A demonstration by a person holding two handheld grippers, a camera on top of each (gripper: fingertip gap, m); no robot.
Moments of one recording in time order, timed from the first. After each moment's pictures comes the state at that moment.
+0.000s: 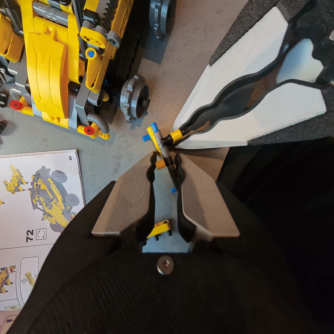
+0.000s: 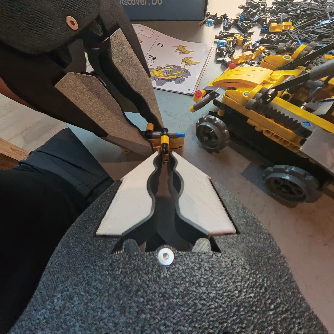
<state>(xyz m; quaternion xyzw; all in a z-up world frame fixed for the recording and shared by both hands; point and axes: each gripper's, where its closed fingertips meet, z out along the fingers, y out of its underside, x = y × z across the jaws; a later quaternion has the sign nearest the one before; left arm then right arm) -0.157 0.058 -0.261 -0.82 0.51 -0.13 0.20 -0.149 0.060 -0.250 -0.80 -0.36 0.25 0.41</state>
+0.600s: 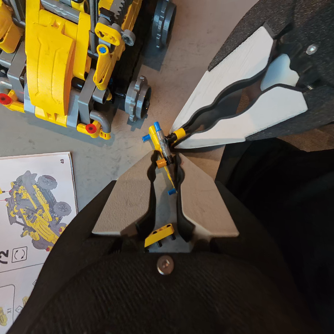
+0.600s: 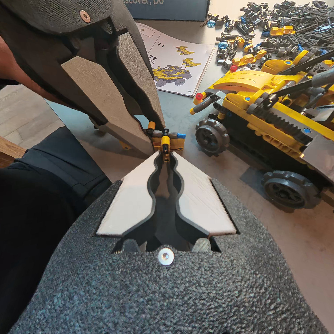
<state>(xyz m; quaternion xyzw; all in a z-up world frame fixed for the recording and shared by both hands) -0.155 0.058 -0.260 -0.81 0.50 -0.22 0.20 -0.151 0.062 -0.250 -0.79 -0.37 0.24 0.42</state>
